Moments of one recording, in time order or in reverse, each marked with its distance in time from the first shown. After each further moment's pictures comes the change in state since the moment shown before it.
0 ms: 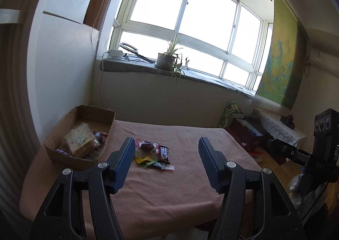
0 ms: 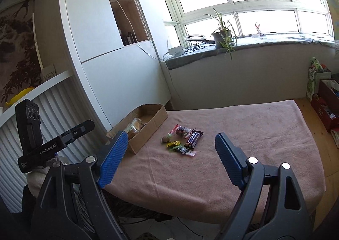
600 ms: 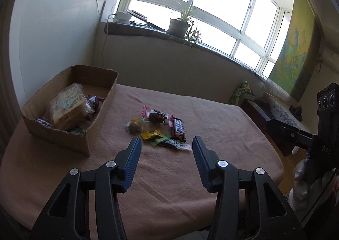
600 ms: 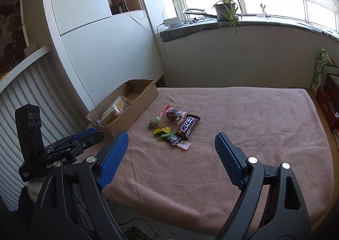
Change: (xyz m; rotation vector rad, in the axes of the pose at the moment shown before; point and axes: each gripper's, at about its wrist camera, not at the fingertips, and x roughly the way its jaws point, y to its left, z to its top) left arm 0.102 0.029 -0.041 -0.068 0.198 0.009; right arm 0.111 -0.018 -0.005 -0.036 0.198 -0.038
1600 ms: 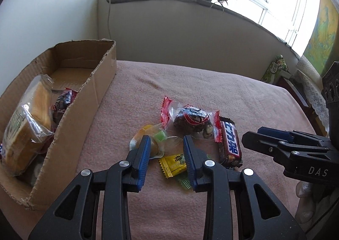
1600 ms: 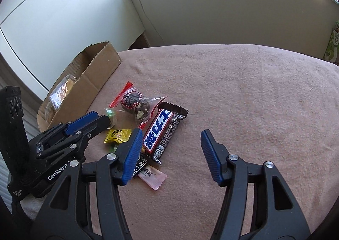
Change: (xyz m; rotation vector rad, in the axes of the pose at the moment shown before) left arm 0.142 0.021 0.019 0.037 0.190 0.190; right arm 0.194 -0.047 0.014 0.080 0.302 -0.035
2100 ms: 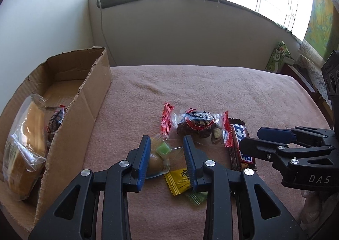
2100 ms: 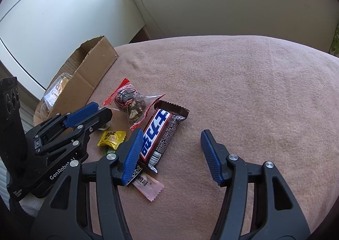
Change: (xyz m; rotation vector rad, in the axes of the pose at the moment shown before) left arm 0.020 -0.007 0.013 0.102 0.017 0.047; right arm 0.029 -0.002 0.008 0.004 0.038 0.024
